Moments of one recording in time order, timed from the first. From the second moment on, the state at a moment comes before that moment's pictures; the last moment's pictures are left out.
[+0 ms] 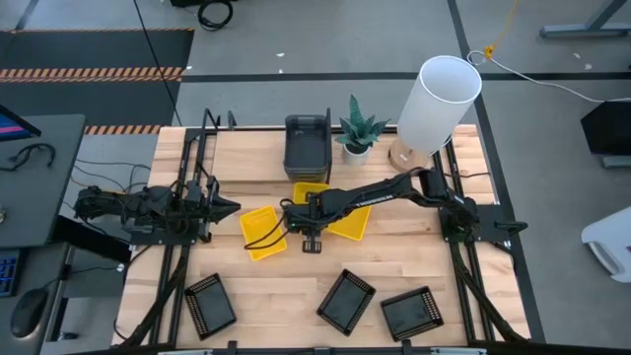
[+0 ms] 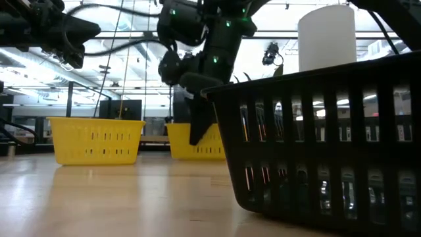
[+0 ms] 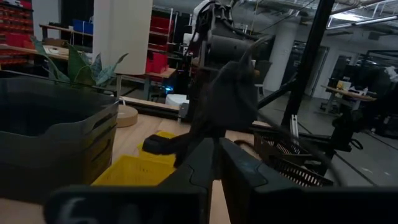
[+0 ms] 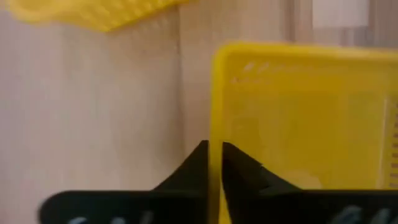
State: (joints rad) left arm -0.18 0.03 0.12 -0.01 -0.24 -0.17; right arm 0.07 2.22 1.79 -0.81 0.11 0.11
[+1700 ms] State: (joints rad) left arm -0.18 0.03 0.12 -0.01 -0.24 -0.17; right arm 0.23 2.14 1.83 -1.30 0.25 0.53
